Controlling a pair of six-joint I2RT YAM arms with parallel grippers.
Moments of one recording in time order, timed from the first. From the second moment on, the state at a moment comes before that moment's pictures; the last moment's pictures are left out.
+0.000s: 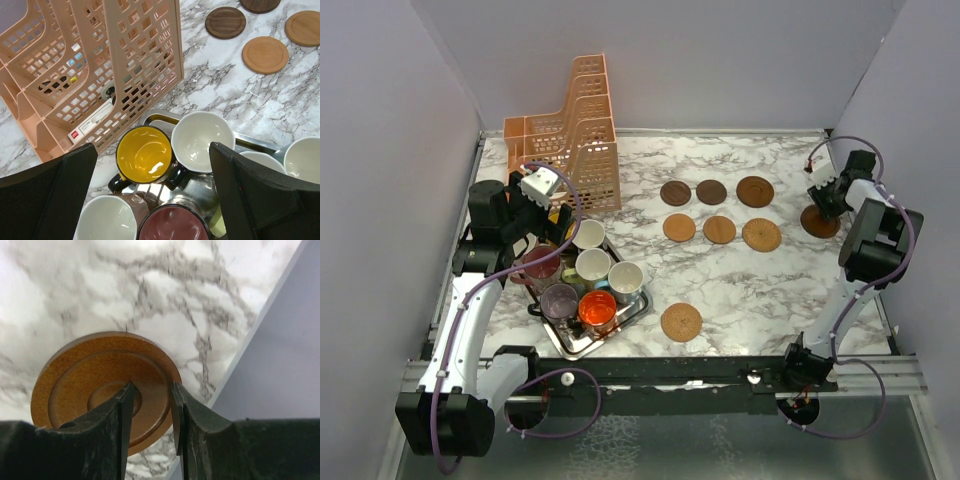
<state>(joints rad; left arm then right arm) -0.03 0.96 0.90 -0.34 0.49 0.33 -0.39 2.02 1.41 -0.41 -0.16 -0.91</state>
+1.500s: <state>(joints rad) -0.03 0.96 0.91 -0.35 0.49 0.33 -0.17 2.27 1.77 -0.40 0.01 -0.54</state>
